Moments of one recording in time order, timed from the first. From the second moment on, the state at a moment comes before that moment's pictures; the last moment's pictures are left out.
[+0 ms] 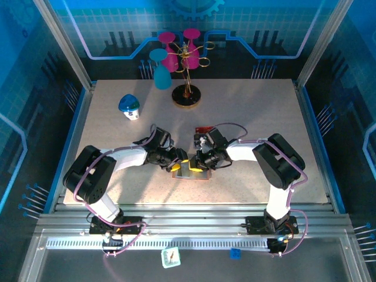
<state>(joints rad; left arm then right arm) -0.48 1.64 0.78 -0.17 0.52 -1.03 0.61 1.86 0.91 -0.13 -0.68 0.75</state>
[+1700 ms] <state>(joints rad) -0.57 1.66 0.86 -0.16 0.55 -1.03 0.48 1.50 0.89 -0.34 -0.60 0.76</state>
